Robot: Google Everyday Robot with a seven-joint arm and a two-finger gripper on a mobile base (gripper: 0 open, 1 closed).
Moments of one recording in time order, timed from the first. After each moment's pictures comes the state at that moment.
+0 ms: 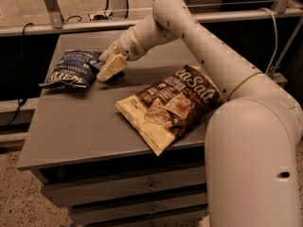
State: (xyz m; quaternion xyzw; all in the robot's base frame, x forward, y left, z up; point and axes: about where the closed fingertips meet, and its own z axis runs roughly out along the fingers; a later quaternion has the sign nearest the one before) arm 0.693 0.126 0.857 -0.64 0.61 0.33 0.34
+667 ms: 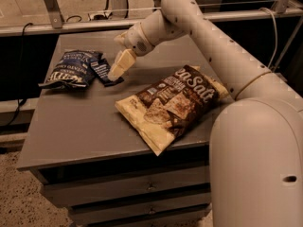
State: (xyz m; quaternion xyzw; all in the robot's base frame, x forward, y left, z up) arm 0.706 0.106 0.869 -0.63 0.62 0.30 0.36
